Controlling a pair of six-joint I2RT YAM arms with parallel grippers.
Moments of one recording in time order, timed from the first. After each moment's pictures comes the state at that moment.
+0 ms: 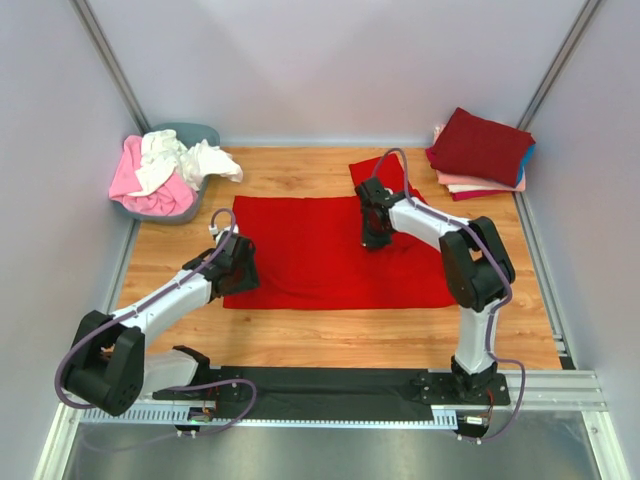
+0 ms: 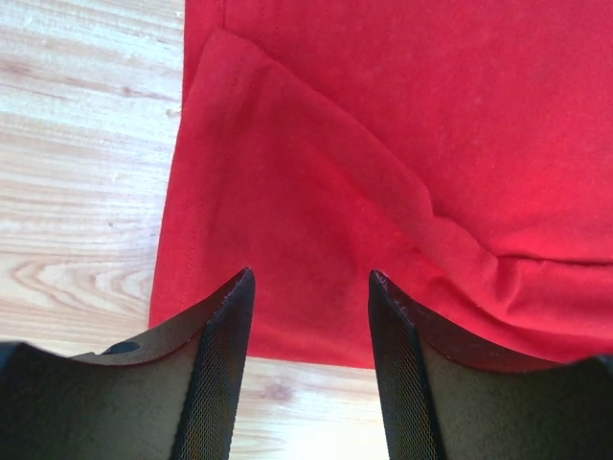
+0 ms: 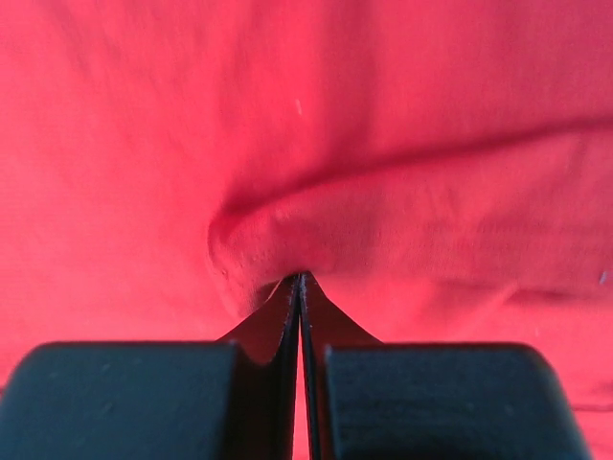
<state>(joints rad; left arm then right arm) -0.42 1.22 0.61 -0.42 -0.20 -0.61 0.49 1.95 1.37 -0.63 0.10 0.53</state>
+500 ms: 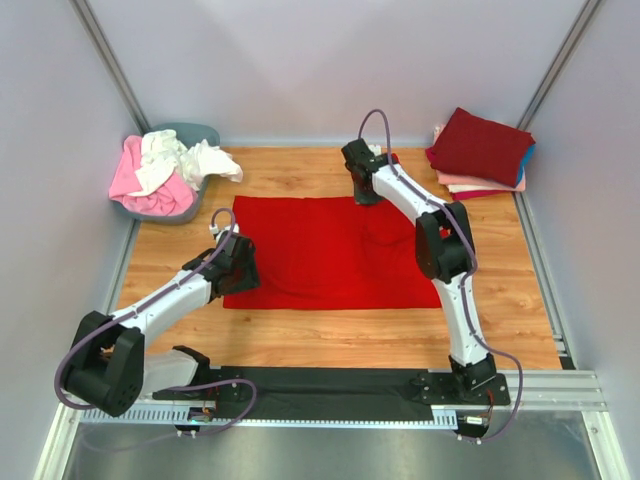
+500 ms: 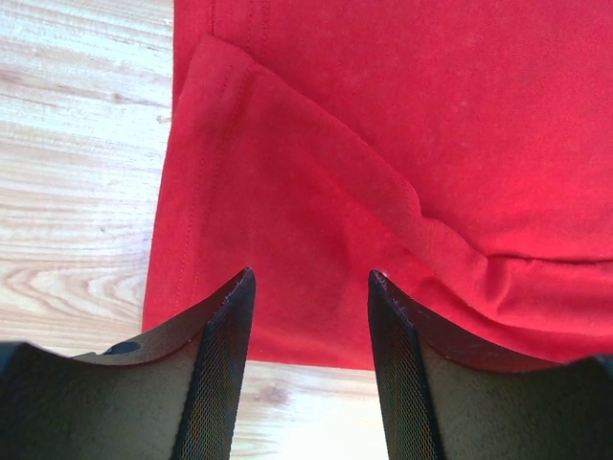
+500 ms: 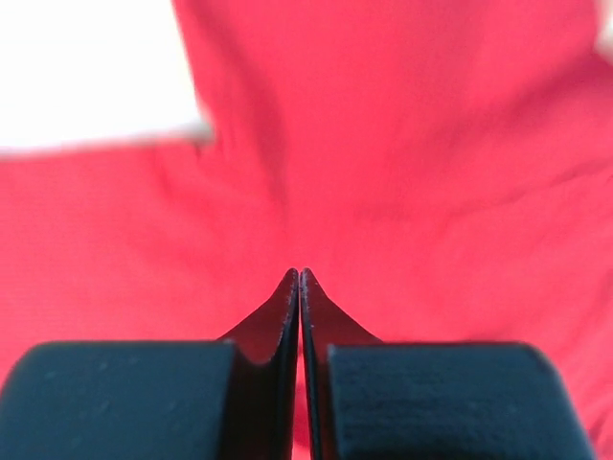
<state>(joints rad) -0.42 1.21 0.61 -0.40 -0.19 -0.61 0.45 2.33 2.03 -0.82 0.35 0.41</state>
